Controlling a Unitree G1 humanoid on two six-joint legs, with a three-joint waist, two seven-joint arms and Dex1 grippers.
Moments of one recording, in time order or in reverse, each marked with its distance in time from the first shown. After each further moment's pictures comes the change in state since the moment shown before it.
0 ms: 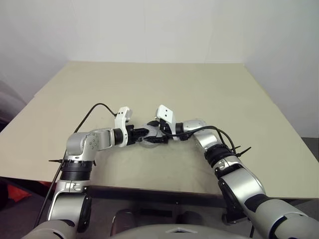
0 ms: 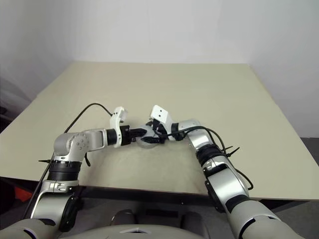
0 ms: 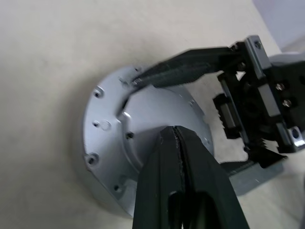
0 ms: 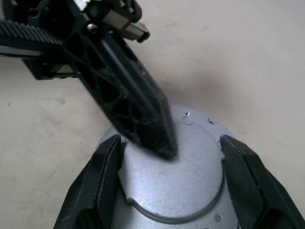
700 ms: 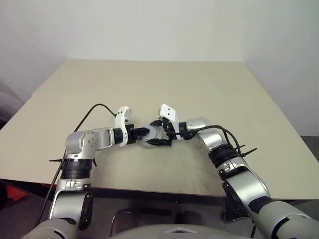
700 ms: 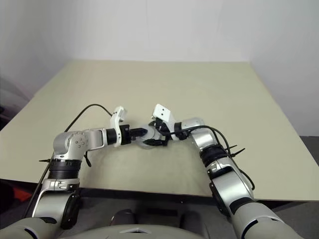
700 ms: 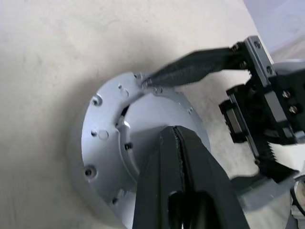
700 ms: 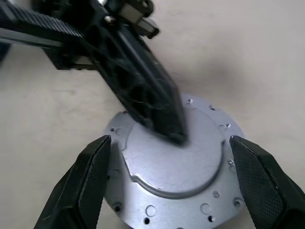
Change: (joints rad) left arm -0.019 -0.012 0.035 0.025 -0.019 0.021 0.005; right arm 0.040 -0.042 -0.023 -0.193 0.037 0.209 0.095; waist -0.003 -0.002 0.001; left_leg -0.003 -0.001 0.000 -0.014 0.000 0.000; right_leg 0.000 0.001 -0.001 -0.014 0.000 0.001
